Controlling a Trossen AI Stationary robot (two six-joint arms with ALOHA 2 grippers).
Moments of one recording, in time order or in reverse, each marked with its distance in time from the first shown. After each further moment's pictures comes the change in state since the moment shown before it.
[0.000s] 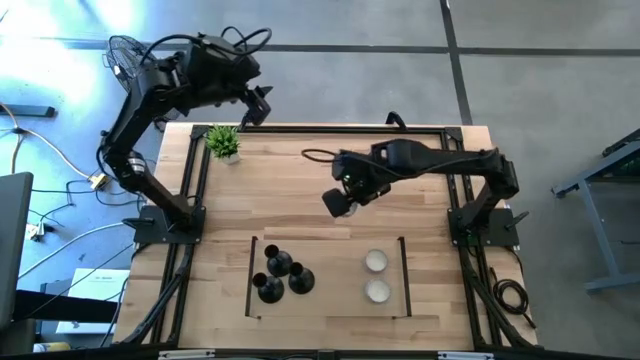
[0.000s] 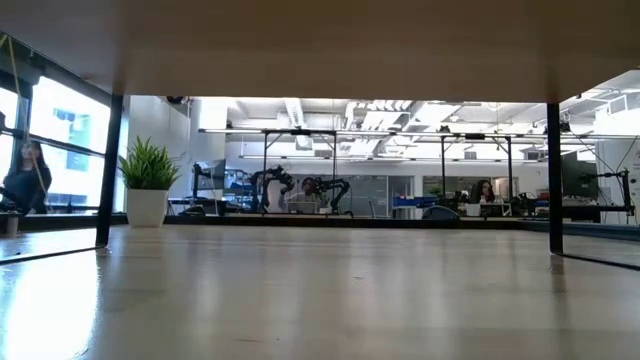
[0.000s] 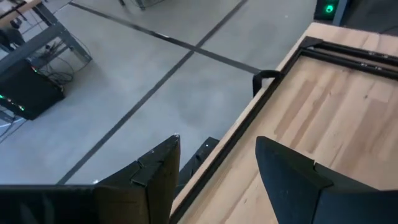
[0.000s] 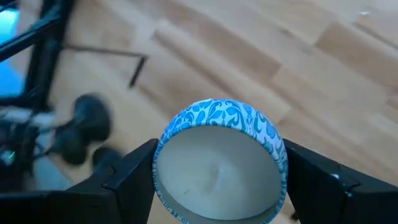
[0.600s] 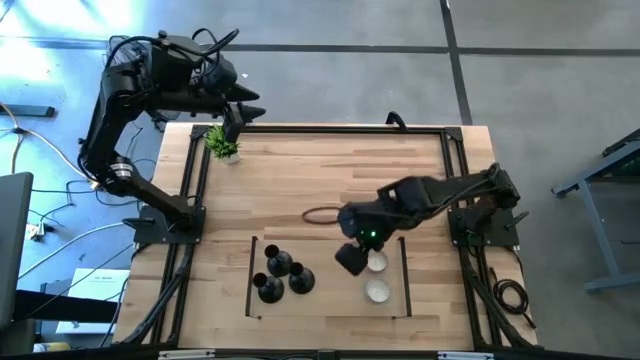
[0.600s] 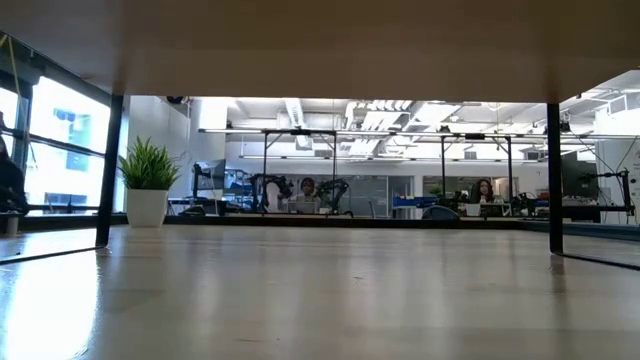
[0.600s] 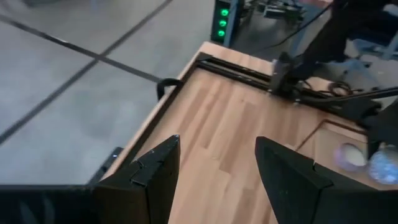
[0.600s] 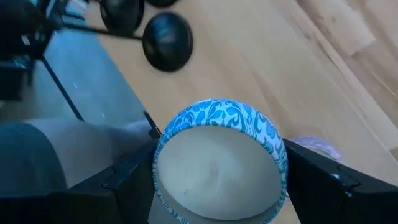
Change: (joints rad) left arm 0.000 -0.105 0.000 -0.044 0.412 -0.108; right arm 0.284 0.046 0.144 -0.083 -0.062 -0.001
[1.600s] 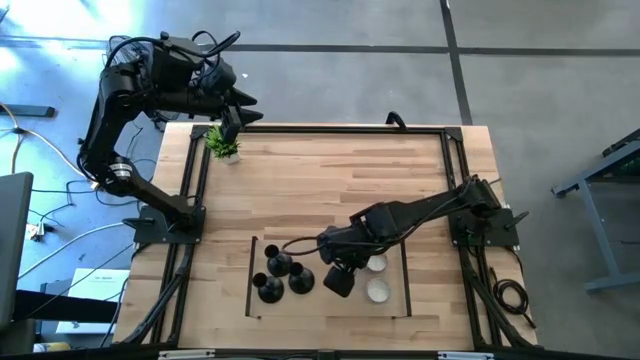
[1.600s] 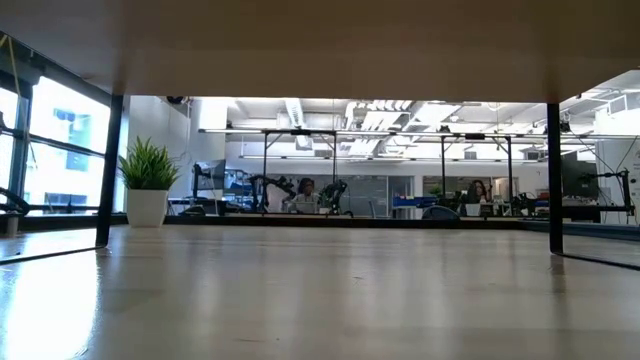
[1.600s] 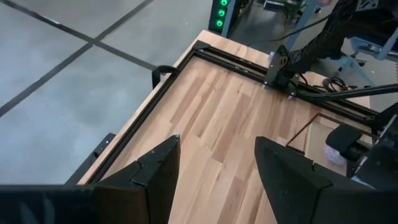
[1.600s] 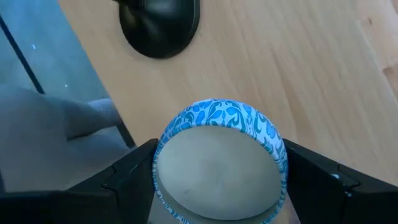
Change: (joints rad) left arm 0.000 -0.003 0.000 -0.047 0.024 -0.052; right arm 0.045 0.165 0.001 0.053 -0.003 -0.139
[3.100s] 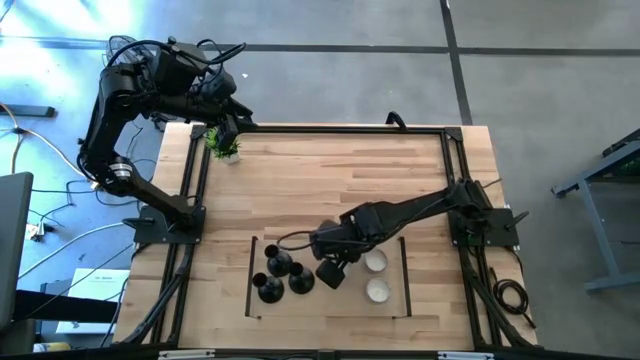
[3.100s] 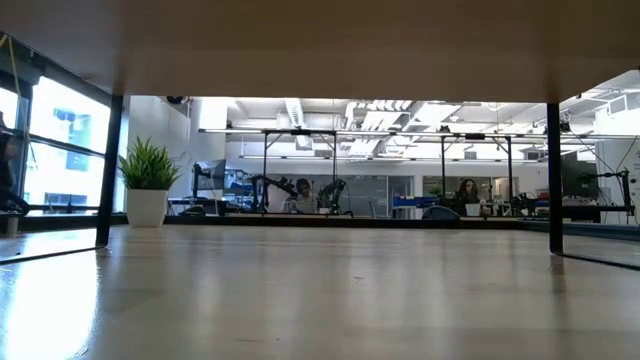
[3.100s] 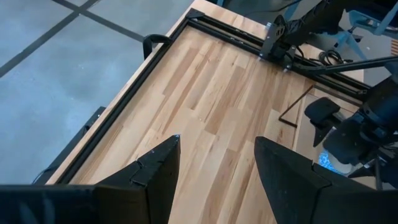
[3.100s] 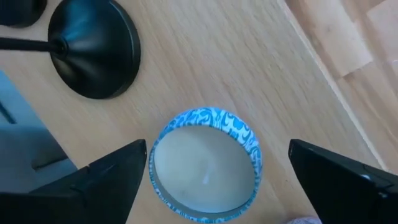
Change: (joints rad) left arm 0.000 0.000 0.000 -0.112 0.042 -0.008; right arm -0.040 0.055 0.000 -0.025 0.067 0.043
